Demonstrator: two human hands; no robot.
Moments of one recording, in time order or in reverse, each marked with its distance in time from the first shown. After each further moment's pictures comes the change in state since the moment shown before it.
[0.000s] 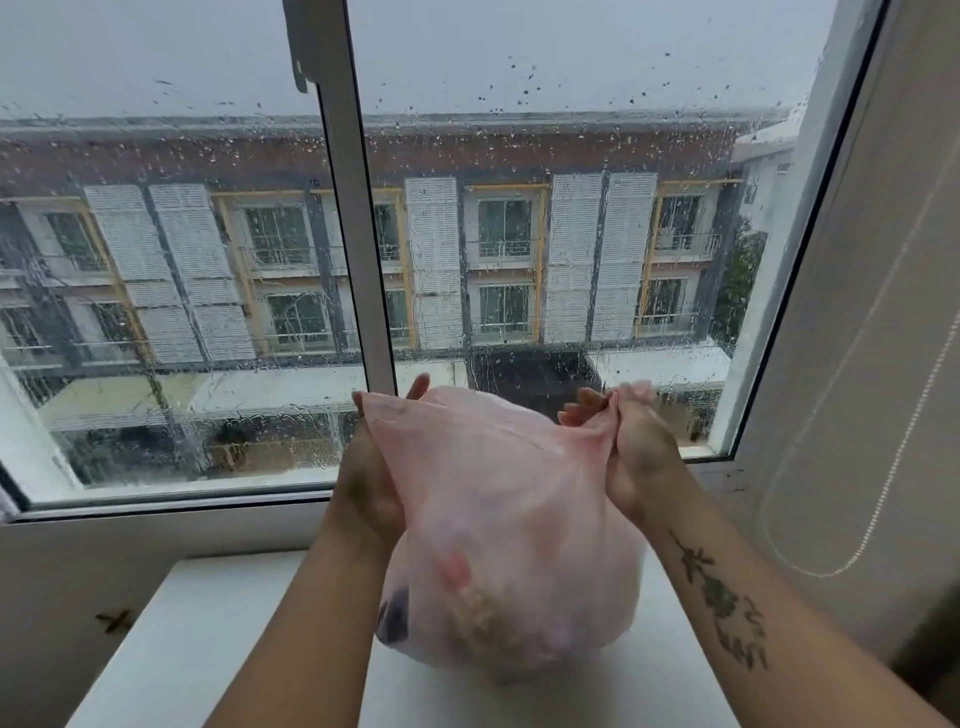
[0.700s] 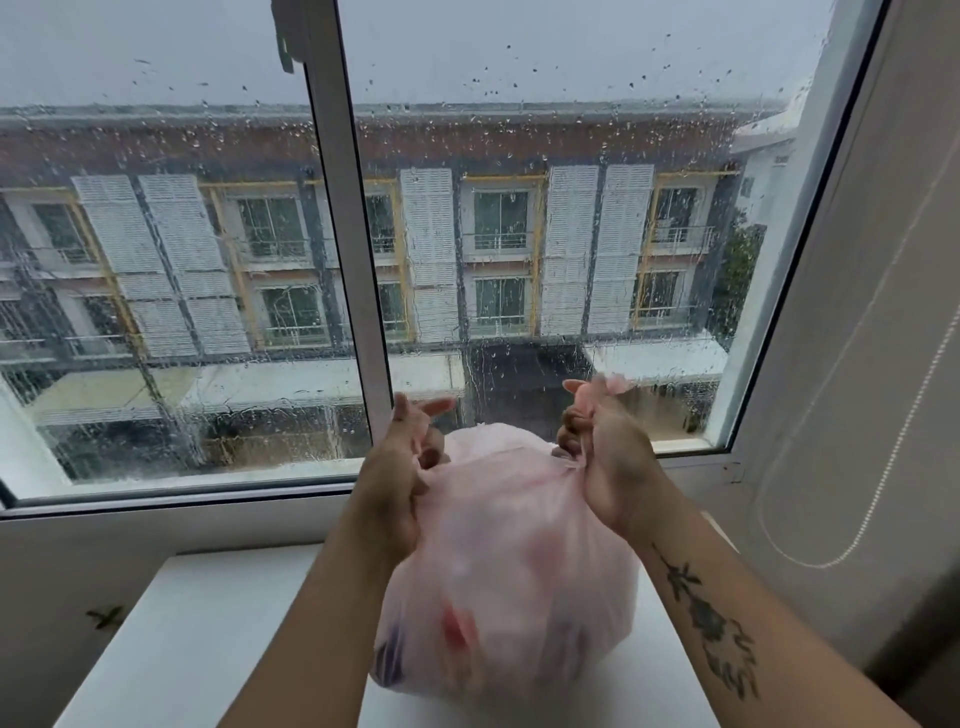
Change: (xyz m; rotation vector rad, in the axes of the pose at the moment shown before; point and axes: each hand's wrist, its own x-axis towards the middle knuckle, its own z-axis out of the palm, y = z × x) left_hand -0.008 -0.019 0.005 0.383 0.189 0.132; right_hand -0.015 0.016 0.008 -0.174 -0.126 -0.056
